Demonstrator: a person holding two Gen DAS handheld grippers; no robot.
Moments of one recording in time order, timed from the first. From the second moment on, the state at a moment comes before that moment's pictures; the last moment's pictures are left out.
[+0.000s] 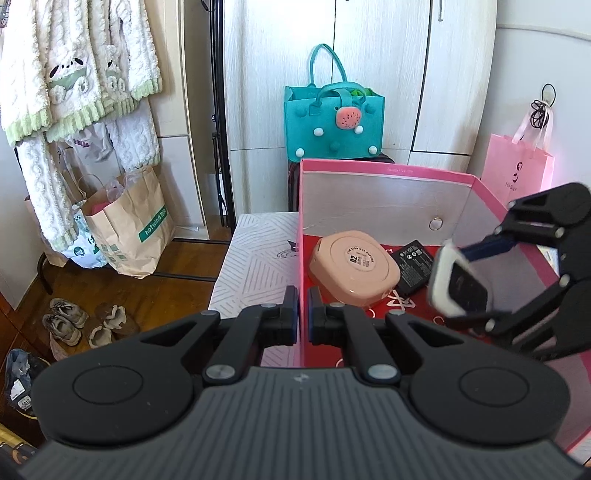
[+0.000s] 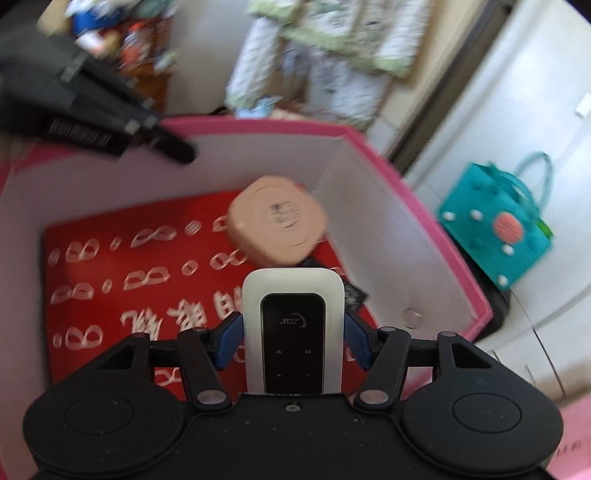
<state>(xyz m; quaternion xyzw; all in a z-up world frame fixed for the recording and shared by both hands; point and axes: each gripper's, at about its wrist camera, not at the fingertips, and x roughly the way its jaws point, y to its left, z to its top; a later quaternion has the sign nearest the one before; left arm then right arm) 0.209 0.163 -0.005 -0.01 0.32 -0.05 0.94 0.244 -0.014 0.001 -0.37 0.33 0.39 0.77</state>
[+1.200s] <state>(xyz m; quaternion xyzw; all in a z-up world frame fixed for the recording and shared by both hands) 0.209 0.164 -0.004 -0.01 0.32 -0.05 0.95 0.162 -0.206 0.008 -0.03 0.38 0.28 0.88</state>
